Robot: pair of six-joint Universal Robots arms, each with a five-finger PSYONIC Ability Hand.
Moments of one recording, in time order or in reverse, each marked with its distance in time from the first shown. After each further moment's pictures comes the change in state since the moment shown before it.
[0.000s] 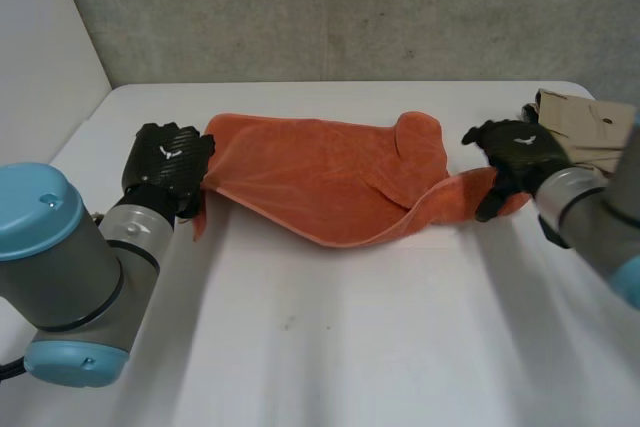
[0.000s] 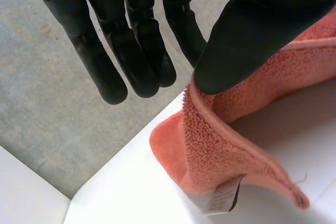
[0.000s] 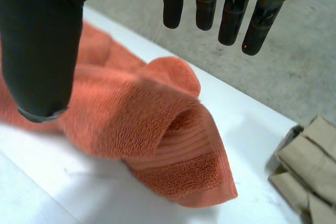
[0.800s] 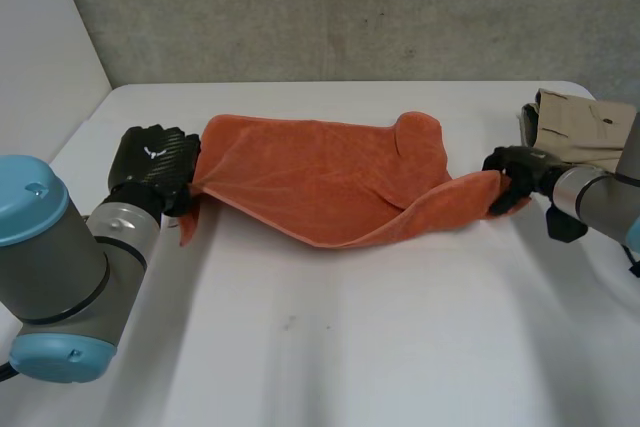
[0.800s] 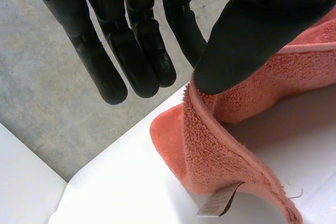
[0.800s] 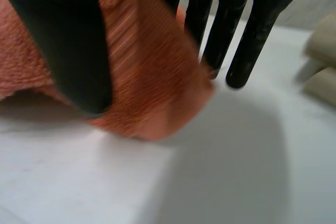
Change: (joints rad) left arm 0.043 0.007 -0.001 -0.035 0.008 -0.067; right arm -0.160 0.478 -0.559 0.308 -0.197 0.161; left_hand 0.000 0.000 0.000 0.000 0.000; right_hand 0.383 0.463 0.469 0.438 0.423
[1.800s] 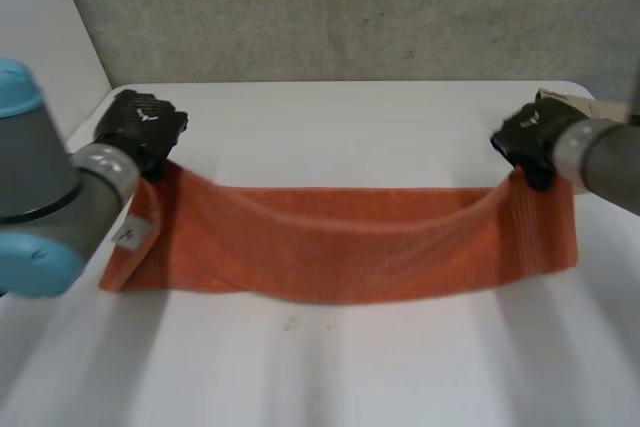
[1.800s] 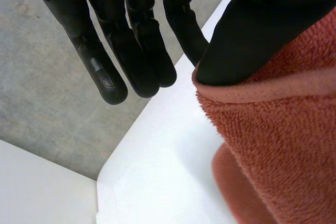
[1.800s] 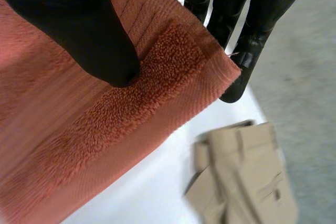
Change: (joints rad) left arm 0.093 -0.135 0.367 -0.334 0.097 0.297; right arm 0.204 -0.386 0.109 0.242 0.332 -0.756; left_hand 0.000 0.002 0.001 0.000 0.000; right_hand 0.363 0.430 0.448 0.473 0.472
